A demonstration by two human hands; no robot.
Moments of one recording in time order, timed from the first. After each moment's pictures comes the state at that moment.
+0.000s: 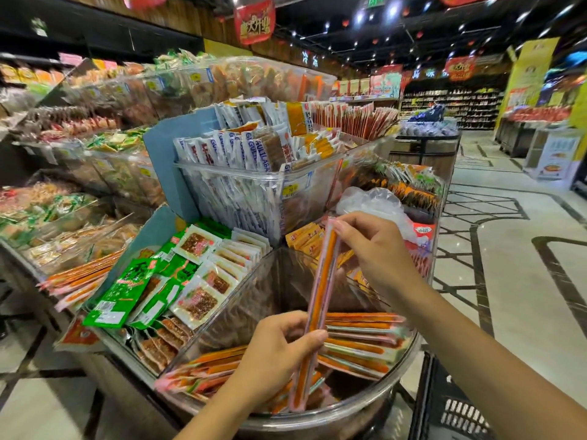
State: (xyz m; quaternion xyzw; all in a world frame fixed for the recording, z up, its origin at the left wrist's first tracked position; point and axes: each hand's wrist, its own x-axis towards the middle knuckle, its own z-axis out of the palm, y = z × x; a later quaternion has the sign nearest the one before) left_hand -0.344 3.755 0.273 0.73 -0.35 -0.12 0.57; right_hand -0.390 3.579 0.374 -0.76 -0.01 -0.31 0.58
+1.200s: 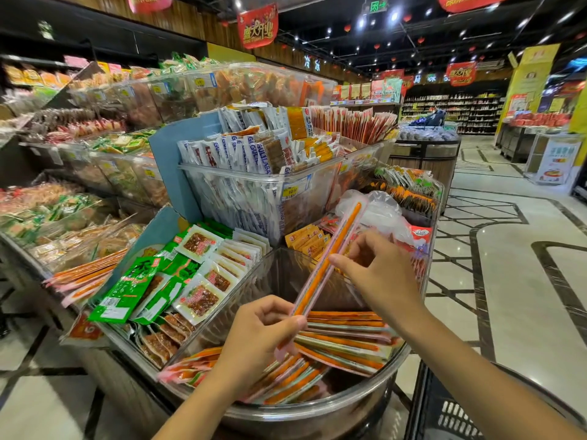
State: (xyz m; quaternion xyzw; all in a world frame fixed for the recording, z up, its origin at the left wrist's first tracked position) left_hand -0.342 3.770 0.286 0.69 -0.26 -0.12 0.66; right_hand -0.401 3.569 0.343 -0.85 0.06 -0.41 0.33
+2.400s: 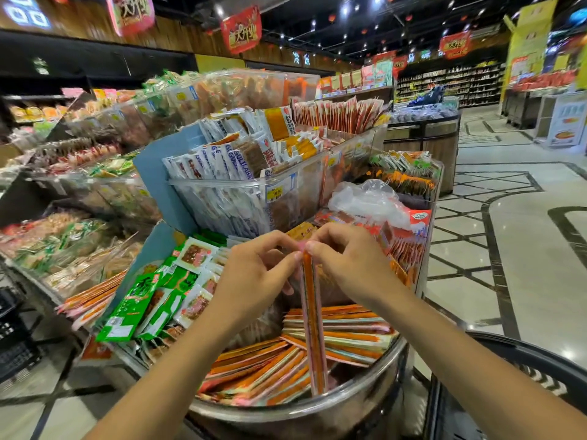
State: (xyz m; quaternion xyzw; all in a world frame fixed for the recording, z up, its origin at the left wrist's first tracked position) left_hand -0.334 3.745 0.369 0.74 -0.44 0.09 0.49; right_hand -0.406 3.582 0.363 -0.82 -0.02 -0.33 0.47
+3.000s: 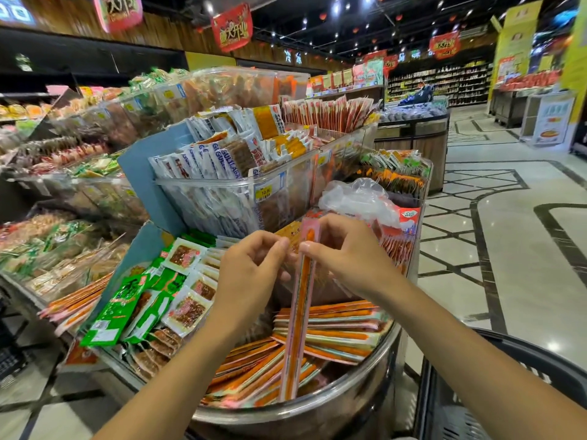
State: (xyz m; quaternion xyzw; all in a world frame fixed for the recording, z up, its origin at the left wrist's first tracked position) left_hand -0.338 3.726 0.358 0.72 -0.37 0.12 0.57; right_hand -0.410 3.566 0.365 -0.82 -0.02 -0.33 0.47
